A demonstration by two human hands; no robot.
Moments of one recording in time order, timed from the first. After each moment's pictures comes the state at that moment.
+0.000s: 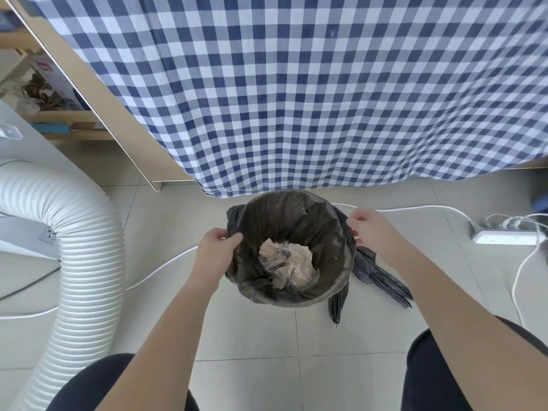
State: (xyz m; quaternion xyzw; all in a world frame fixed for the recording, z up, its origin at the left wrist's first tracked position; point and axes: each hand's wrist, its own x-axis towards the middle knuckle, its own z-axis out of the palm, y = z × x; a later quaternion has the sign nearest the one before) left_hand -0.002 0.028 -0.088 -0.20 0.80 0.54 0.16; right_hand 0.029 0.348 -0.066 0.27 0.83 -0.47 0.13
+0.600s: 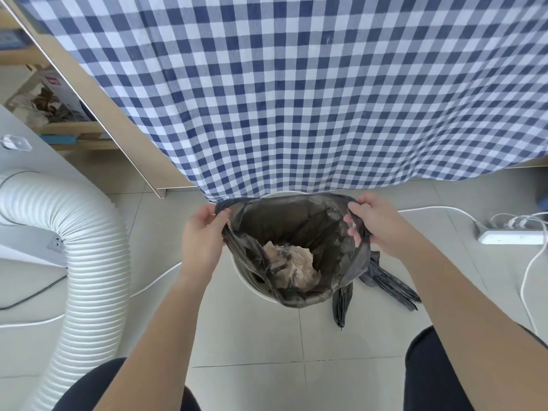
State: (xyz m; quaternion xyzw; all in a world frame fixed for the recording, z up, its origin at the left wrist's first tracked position) left_hand -0.008 0.025 -0.037 -0.14 0.75 0.64 0.04; right_hand 0.022 0.341 -0.025 0.29 0.73 -0.61 0.11
